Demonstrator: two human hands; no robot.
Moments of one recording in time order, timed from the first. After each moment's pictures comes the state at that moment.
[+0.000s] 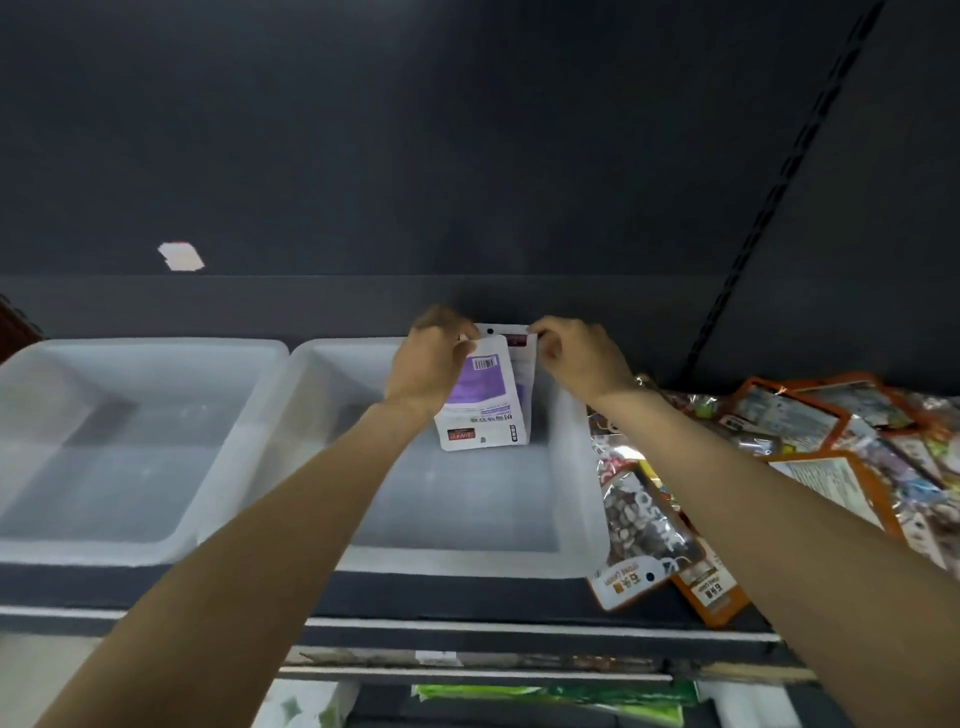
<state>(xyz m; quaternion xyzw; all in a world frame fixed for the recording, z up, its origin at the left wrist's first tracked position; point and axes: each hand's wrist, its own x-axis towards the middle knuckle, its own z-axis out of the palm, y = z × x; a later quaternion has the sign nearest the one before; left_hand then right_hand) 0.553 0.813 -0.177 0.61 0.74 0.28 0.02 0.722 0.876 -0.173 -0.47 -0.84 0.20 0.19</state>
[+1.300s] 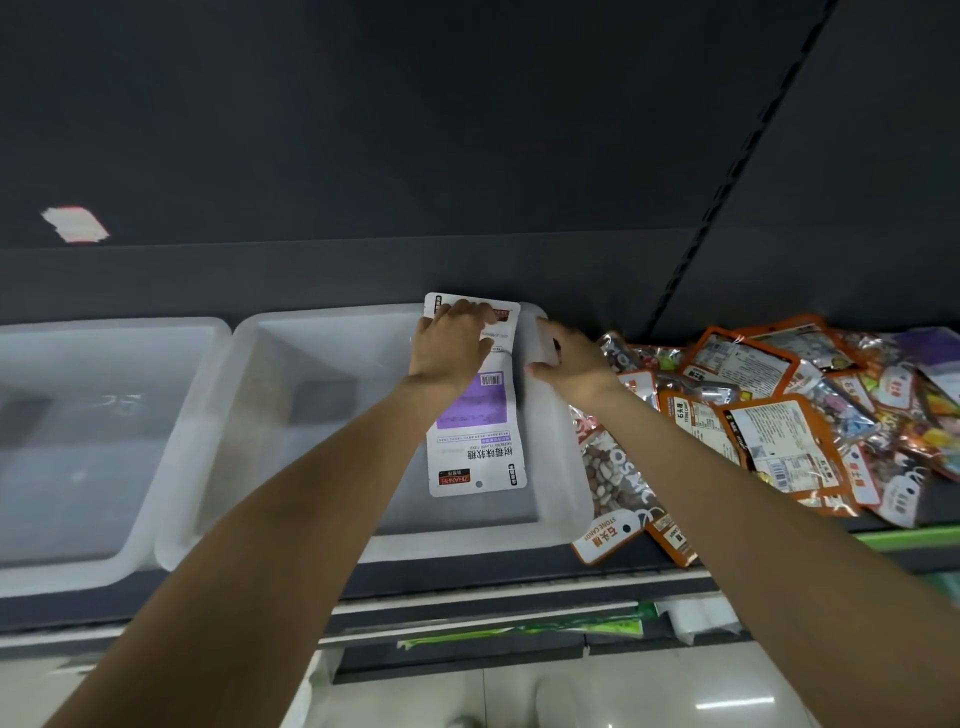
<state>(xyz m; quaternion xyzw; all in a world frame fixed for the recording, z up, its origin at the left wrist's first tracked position) 0.584 0.847 -0.210 0.67 0.72 0.17 0.05 0.740 0.862 -0.195 -0.56 -0.76 0.31 0.11</state>
